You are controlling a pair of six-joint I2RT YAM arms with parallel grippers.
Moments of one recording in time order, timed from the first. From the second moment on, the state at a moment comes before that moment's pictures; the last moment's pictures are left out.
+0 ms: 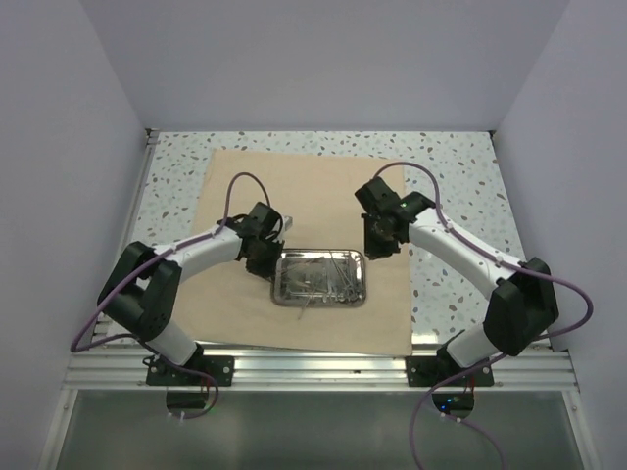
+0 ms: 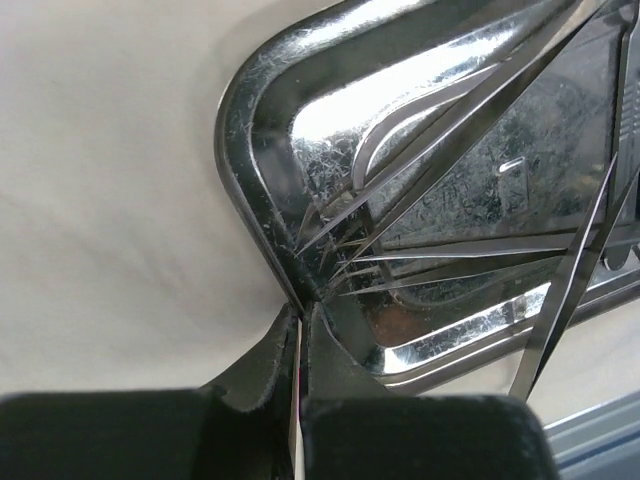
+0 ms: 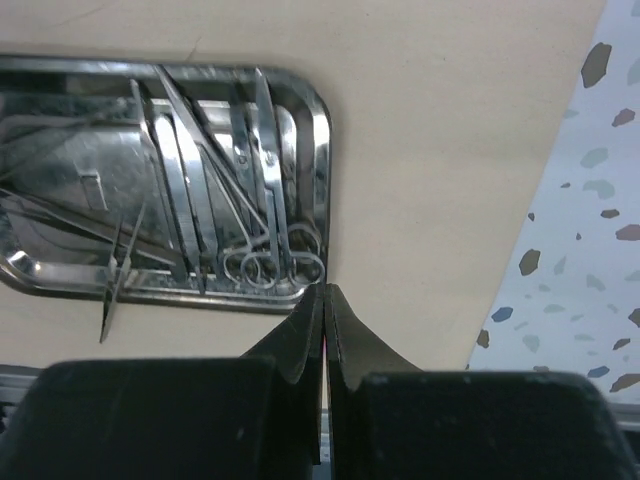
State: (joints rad) left arm -0.51 1.61 0.93 -0.56 0.13 -0.25; right arm 0.61 1.53 1.24 -0.94 0.15 0.61
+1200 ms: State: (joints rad) left arm -1.01 1.32 1.03 -0.73 0.23 -0.39; right arm 0.61 1.38 1.12 -1.03 0.17 0.60
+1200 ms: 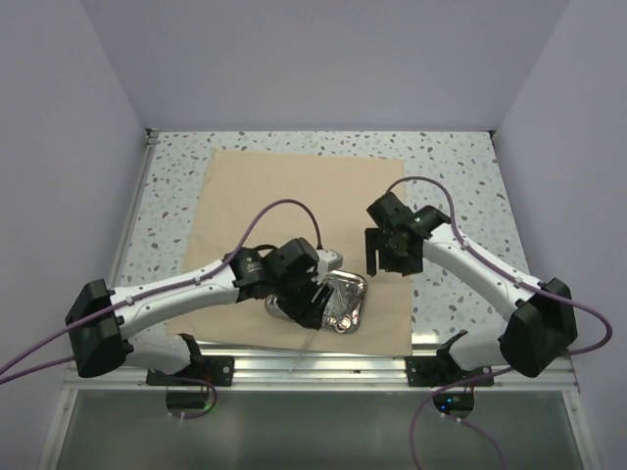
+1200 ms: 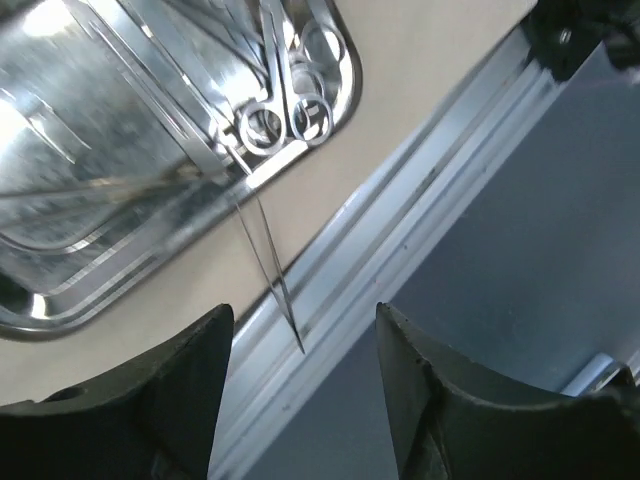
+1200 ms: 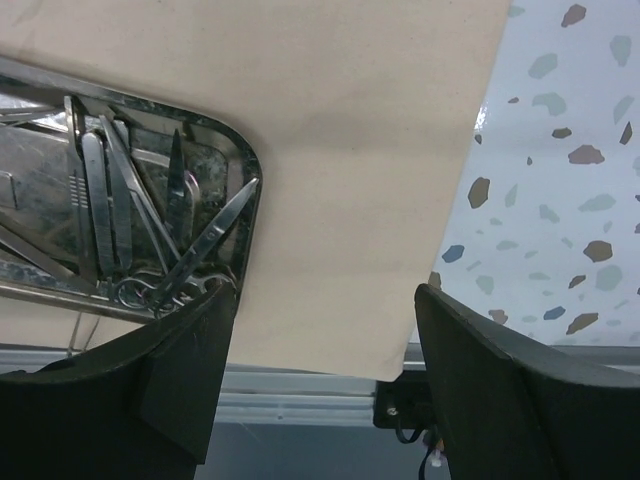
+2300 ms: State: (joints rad) left arm -1.17 1.63 0.93 -0.61 -0.03 -0.73; right arm 0.60 1.24 1.03 -1.12 0.23 0.52
